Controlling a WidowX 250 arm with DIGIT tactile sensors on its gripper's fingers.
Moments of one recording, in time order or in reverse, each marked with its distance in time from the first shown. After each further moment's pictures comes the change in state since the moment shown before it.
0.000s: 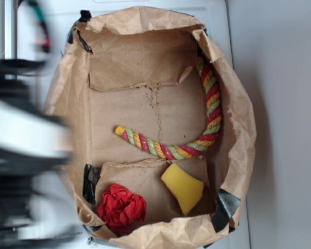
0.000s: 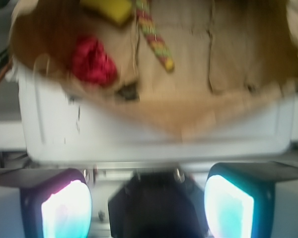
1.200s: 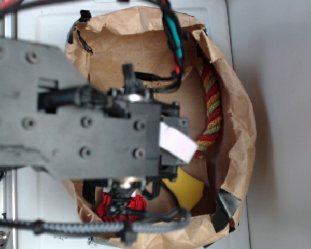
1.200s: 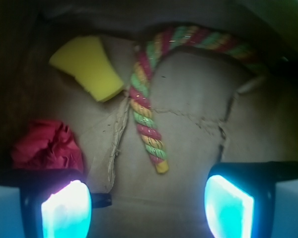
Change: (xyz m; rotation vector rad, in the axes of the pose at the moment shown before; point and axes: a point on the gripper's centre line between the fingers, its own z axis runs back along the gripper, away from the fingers) arm 0.057 -0.005 -0.068 0.071 -0.153 -0.343
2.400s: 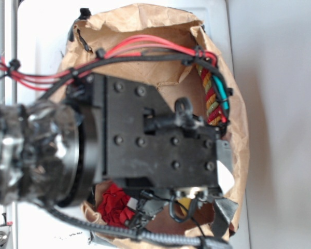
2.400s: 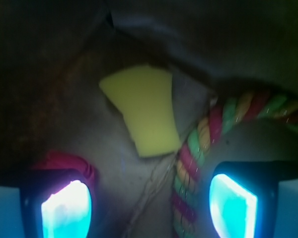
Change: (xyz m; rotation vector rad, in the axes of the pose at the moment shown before) arm 0.040 -0.024 -0.028 -0.141 -0.053 -0.244
